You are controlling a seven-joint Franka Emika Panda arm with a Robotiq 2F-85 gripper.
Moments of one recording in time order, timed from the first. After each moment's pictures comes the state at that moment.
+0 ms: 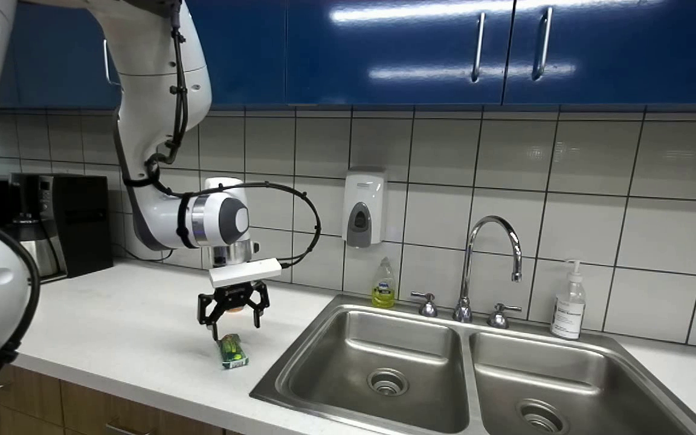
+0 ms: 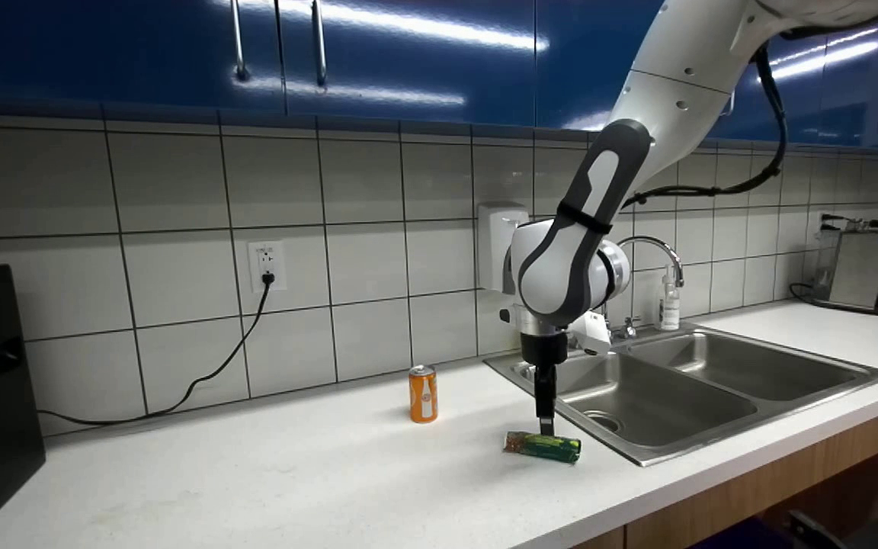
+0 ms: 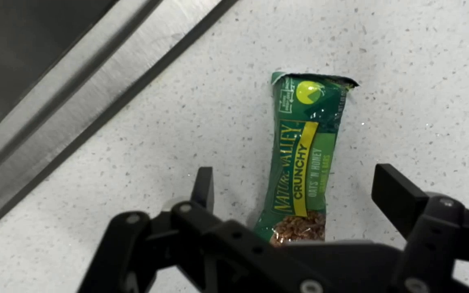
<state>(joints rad) -0.01 0.26 0.12 -2.40 -0.25 2.67 -0.62</state>
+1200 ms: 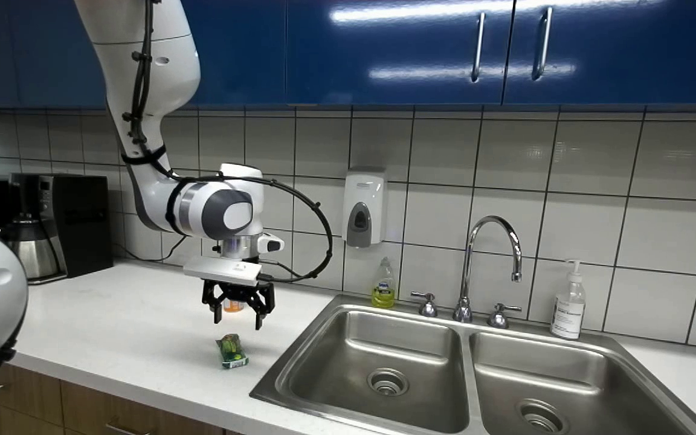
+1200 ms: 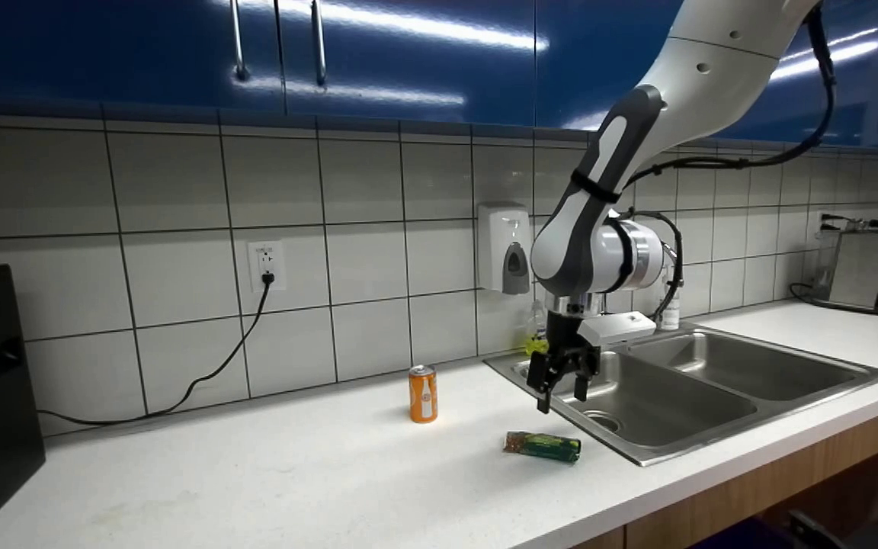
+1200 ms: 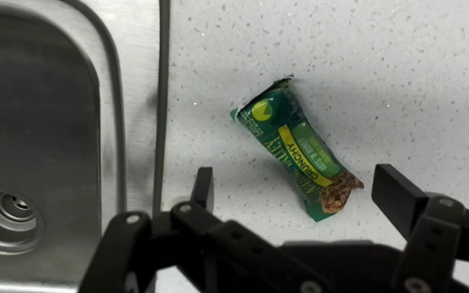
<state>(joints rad) -0.01 0.12 0.08 -2.53 0.12 2.73 -0.26</state>
